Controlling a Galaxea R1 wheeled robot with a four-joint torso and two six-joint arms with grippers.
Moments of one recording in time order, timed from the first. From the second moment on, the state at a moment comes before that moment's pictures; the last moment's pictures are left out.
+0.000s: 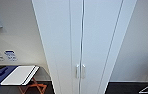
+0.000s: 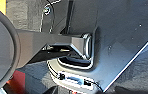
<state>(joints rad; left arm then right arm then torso) 1.53 2.69 -2.17 0.10 -0.10 0.00 -1.58 2.69 -2.14 -0.15 0.03 0.02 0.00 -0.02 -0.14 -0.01</state>
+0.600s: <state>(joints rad) 1.50 2.55 -1.98 0.10 -0.10 0.00 -1.51 2.51 -1.90 -0.15 0.03 0.02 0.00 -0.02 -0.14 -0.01</state>
